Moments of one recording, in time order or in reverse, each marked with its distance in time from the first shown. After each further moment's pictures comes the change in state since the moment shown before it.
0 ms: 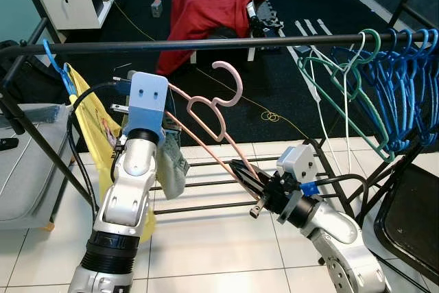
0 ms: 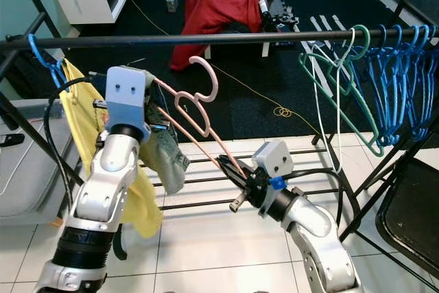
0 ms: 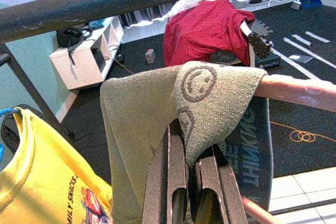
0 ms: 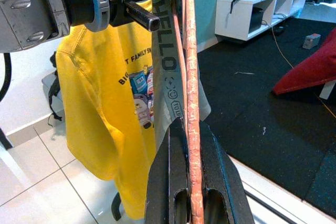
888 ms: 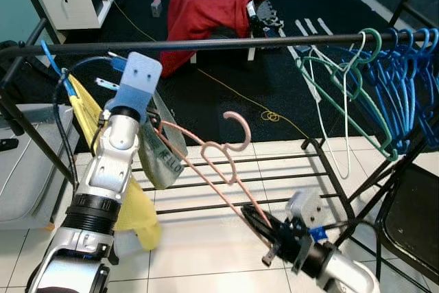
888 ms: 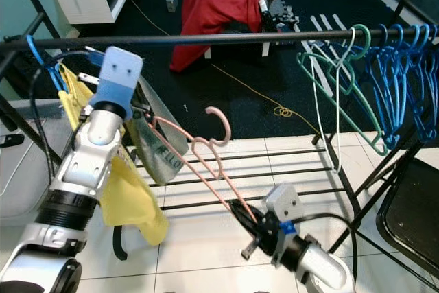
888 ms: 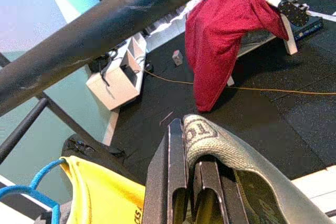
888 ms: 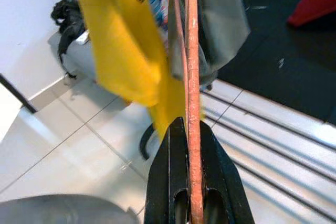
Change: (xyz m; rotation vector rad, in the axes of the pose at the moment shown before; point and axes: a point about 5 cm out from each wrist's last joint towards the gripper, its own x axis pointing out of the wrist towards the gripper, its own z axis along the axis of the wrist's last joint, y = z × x) left arm 0.039 0.021 -0.010 0.303 -0.019 -0.023; right arm -0.053 0.040 -0.058 0.136 0.213 -0.033
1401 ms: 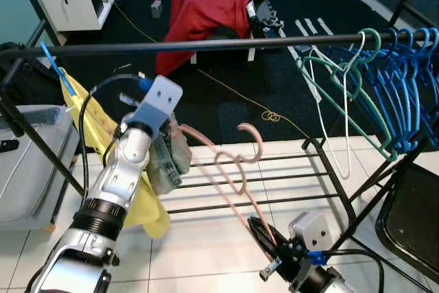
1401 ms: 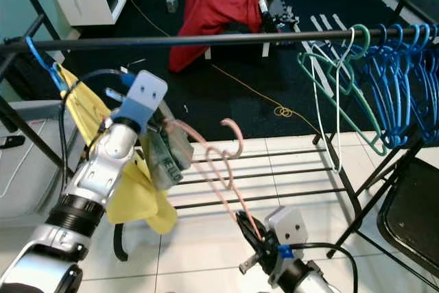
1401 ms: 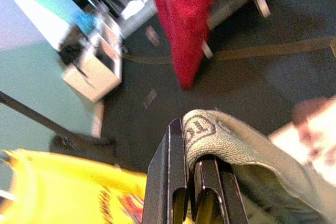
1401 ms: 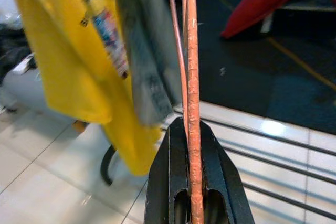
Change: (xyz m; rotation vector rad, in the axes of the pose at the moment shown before) left arm -0.020 -0.041 -0.053 0.105 0.153 -0.204; right arm -0.015 0.013 0.002 -0.028 -0.093 -0.299
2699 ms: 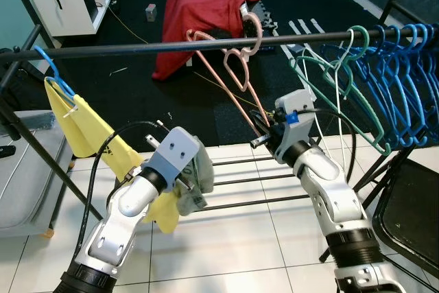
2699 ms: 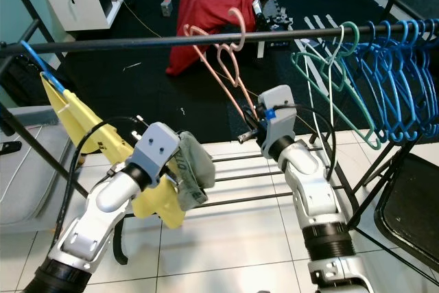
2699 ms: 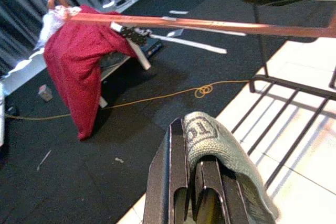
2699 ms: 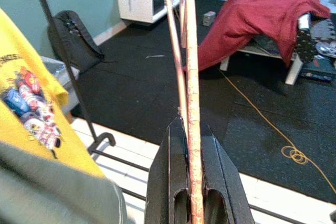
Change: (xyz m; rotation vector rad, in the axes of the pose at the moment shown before) left arm -0.072 -0.023 0.034 -0.189 -0.298 -0.356; right arm 0.144 -0.087 0.090 -0.109 -0.058 -0.042
